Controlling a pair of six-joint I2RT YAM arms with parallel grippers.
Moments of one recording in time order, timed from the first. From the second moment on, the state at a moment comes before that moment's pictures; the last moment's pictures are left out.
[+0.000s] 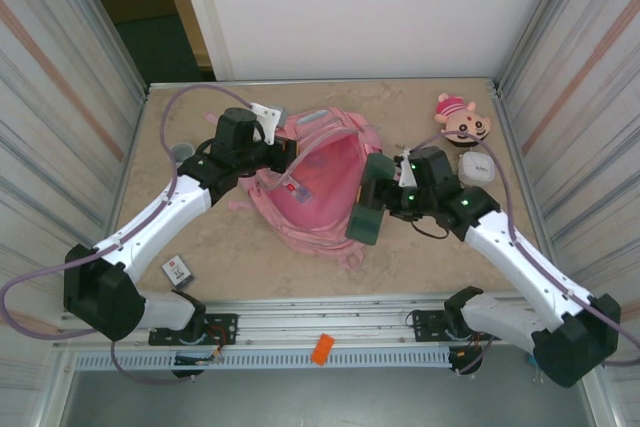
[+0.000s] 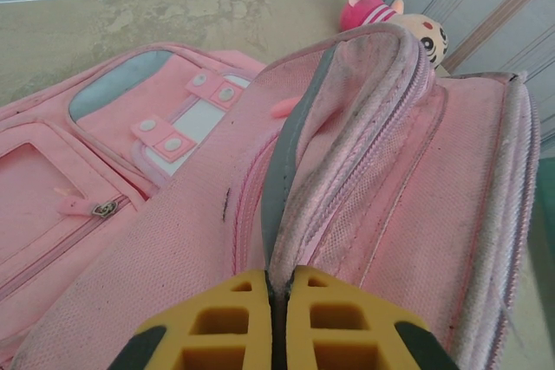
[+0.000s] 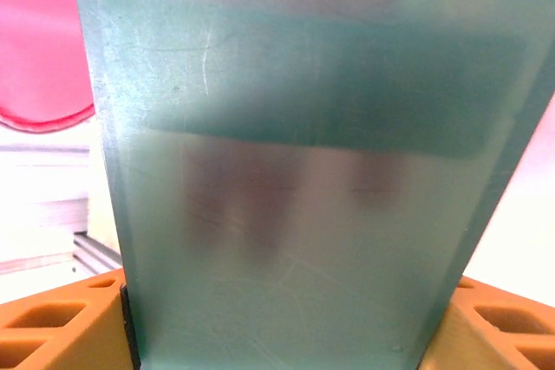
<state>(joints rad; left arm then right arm) -0.51 1.33 1.13 -0.31 0.23 -0.25 0.54 1.07 0.90 -0.61 -0.34 0.77</state>
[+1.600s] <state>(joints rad) -0.51 1.33 1.13 -0.31 0.24 -0.26 0.77 1.59 0.91 -0.19 -0.37 1.21</state>
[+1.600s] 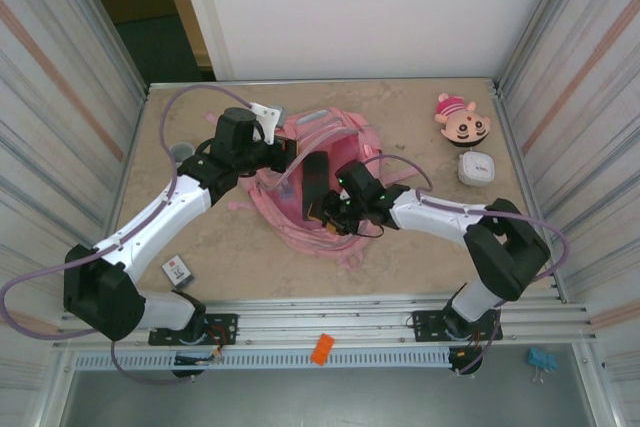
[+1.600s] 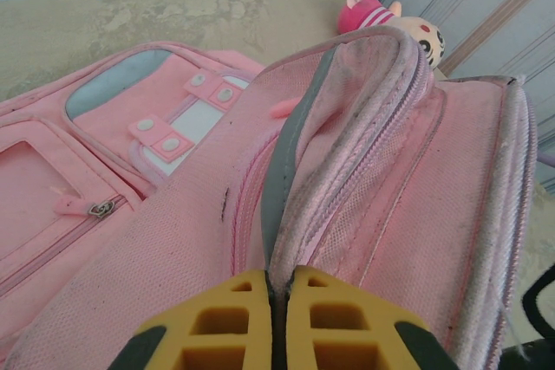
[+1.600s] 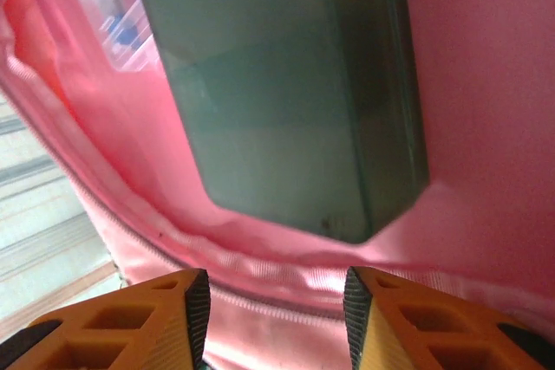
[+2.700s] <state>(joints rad) -0.74 1.37 1.04 -0.41 0.24 0.30 0.52 0.91 0.84 -0.43 -0.06 0.82</state>
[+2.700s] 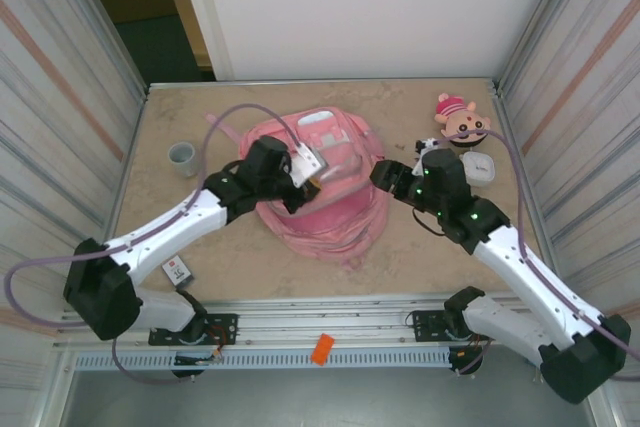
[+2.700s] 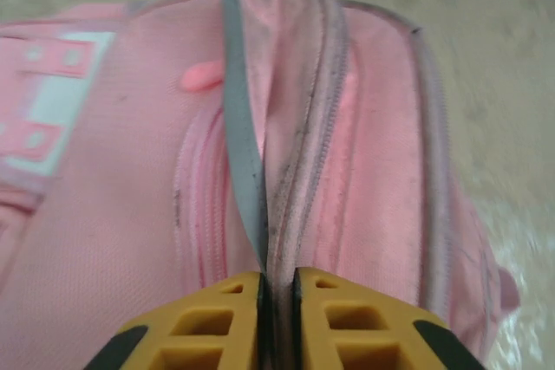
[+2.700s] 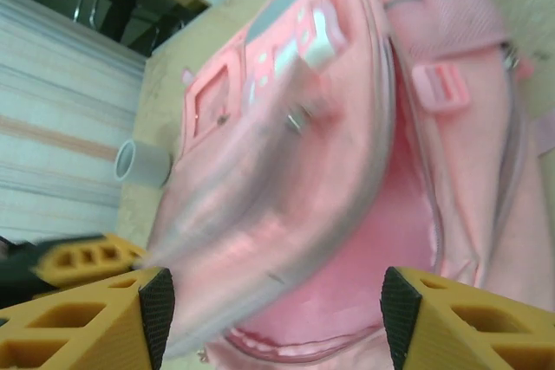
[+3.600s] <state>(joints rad) -0.45 1.18 0.98 -0.43 0.28 0.14 1.00 1.29 0.99 -0.61 0.15 -0.18</state>
